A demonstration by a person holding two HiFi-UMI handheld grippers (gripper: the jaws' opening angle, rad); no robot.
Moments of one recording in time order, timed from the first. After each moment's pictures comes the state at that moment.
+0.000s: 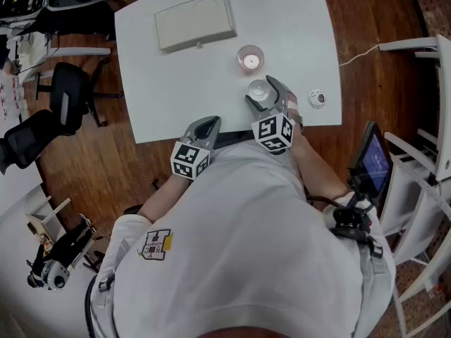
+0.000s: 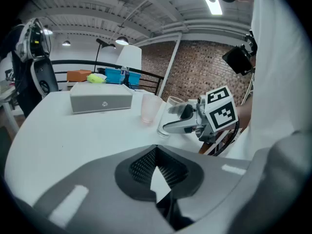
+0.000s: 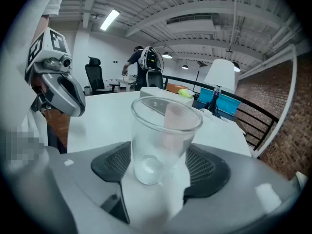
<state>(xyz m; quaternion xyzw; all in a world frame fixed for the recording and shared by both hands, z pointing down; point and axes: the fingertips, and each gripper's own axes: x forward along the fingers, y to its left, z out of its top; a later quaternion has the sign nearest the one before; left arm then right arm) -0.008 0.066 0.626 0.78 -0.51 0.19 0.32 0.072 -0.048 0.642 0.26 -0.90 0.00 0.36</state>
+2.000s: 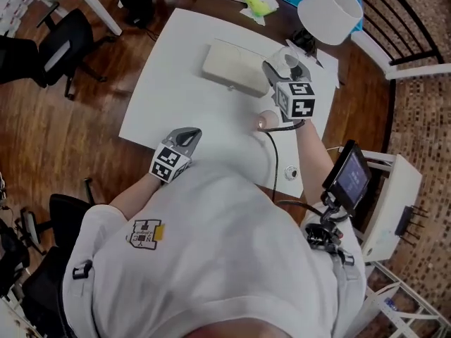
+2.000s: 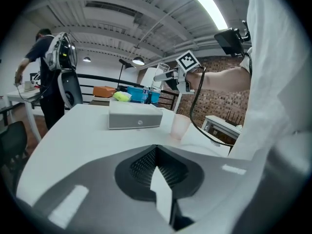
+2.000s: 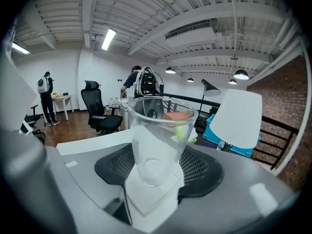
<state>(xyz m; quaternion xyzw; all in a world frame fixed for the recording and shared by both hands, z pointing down) -0.109 0.044 0.601 0.74 -0.61 0.12 0.26 -0.093 -0.246 0.469 0.22 -0.94 0.01 0.27</state>
